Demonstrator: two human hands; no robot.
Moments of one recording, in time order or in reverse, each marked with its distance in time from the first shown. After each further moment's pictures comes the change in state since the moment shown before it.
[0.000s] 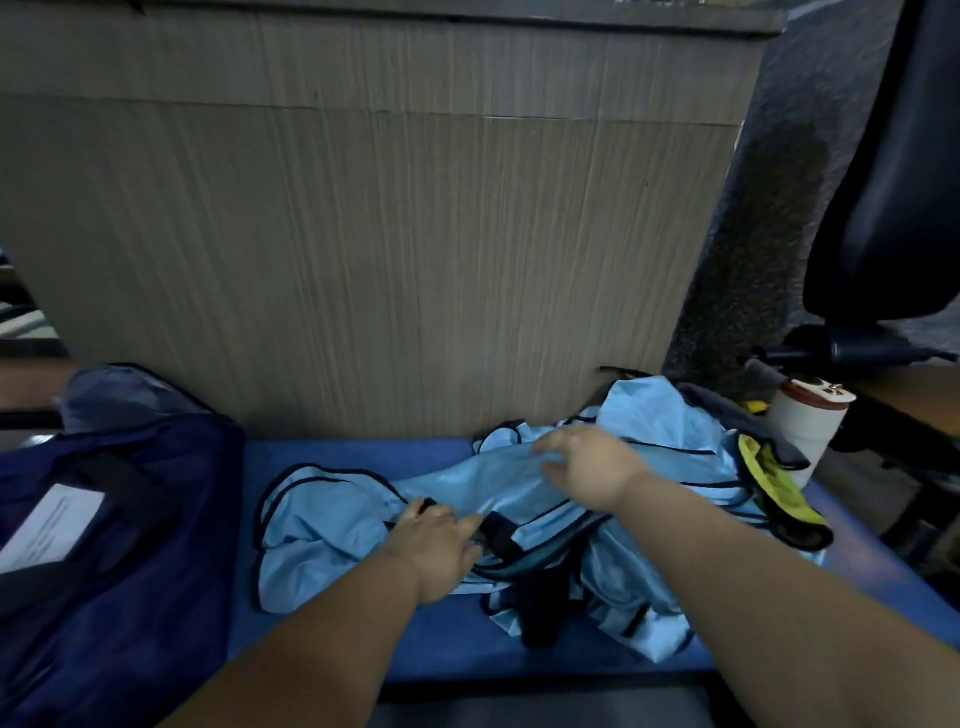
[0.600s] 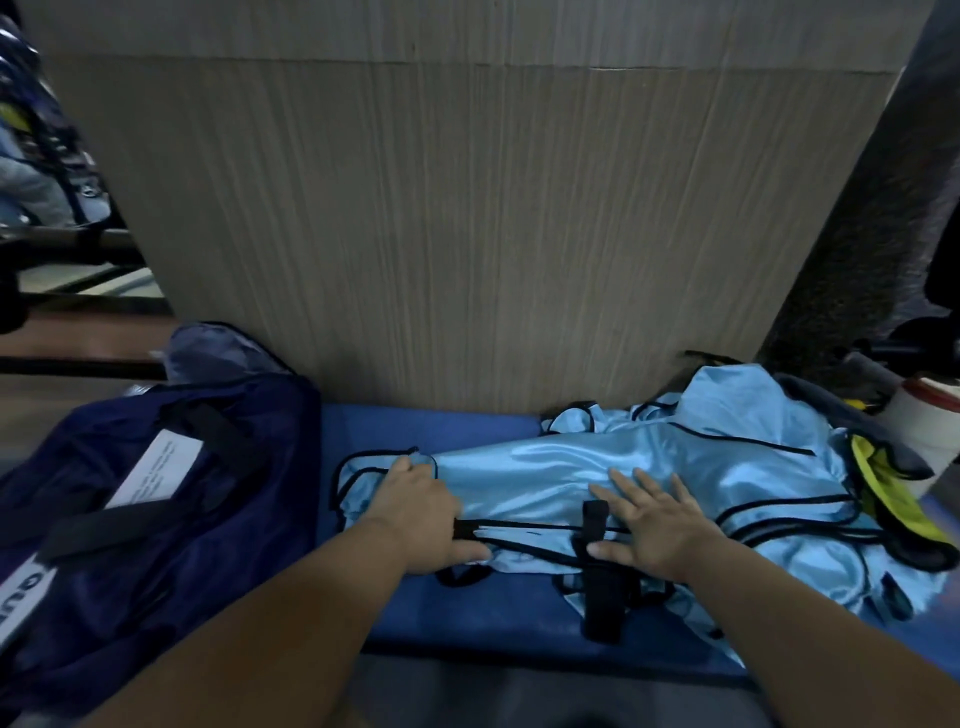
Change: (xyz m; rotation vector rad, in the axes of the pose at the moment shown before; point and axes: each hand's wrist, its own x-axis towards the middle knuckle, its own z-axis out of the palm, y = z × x) left_hand -0.053 -0.066 -0.013 0.260 0.001 -0.126; right_hand -0.011 0.014 0.085 -0.315 -0.384 0.019
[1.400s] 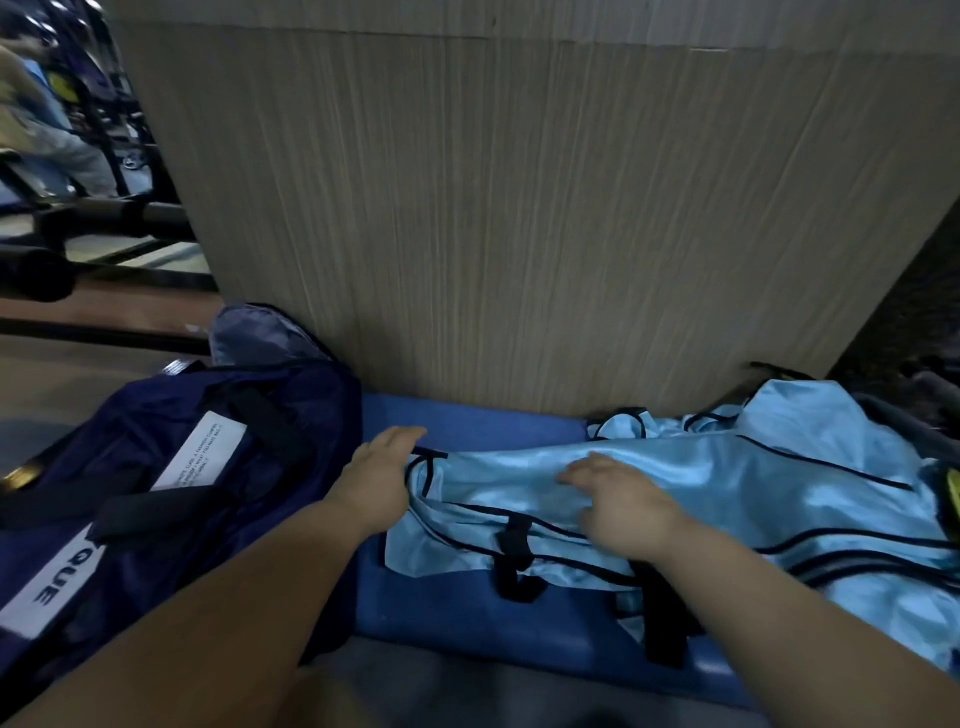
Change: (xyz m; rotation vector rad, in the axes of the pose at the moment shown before) left_hand 0.002 -0.097 0.054 -0.770 0.188 -0.312; right_hand 0.021 -0.091 -0.058 0.285 0.155 -0.170
